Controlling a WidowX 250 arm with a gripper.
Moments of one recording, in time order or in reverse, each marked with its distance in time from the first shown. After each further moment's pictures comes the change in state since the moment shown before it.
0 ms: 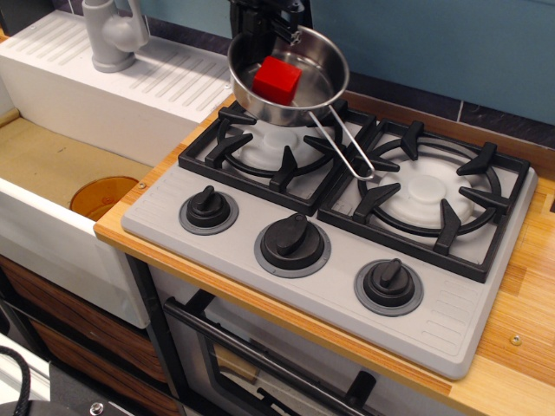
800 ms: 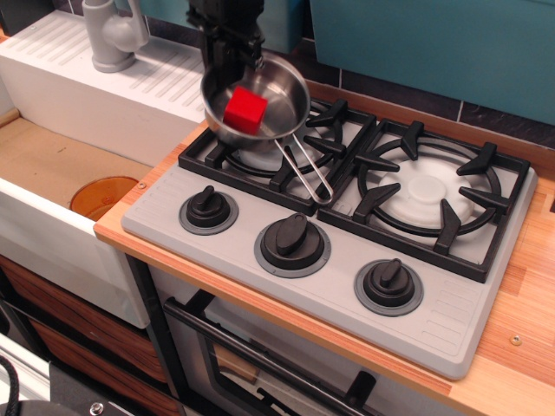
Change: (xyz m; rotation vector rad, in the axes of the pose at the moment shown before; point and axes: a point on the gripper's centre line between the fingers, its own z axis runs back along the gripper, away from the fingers) arm -0.009 0.022 -0.038 -0.024 -0.016 0.028
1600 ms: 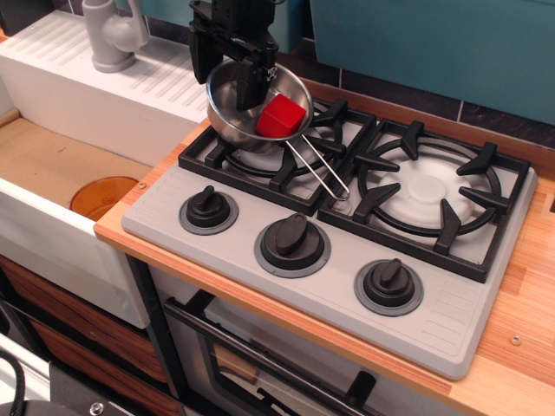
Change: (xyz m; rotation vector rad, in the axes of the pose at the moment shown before) arm -0.013 -0.029 0.014 -0.026 0.104 0.034
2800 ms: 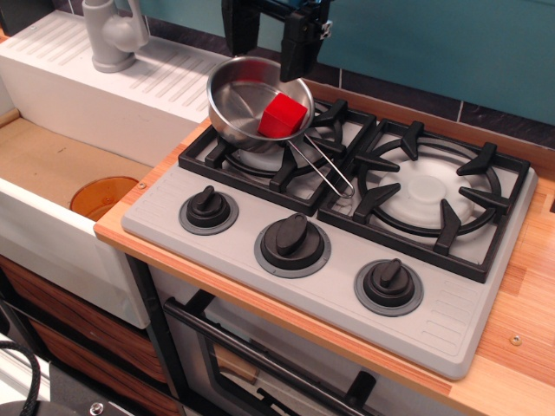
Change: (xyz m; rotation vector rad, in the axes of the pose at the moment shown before) arm -0.014 -0.055 0.064 -0.053 0.019 0.022
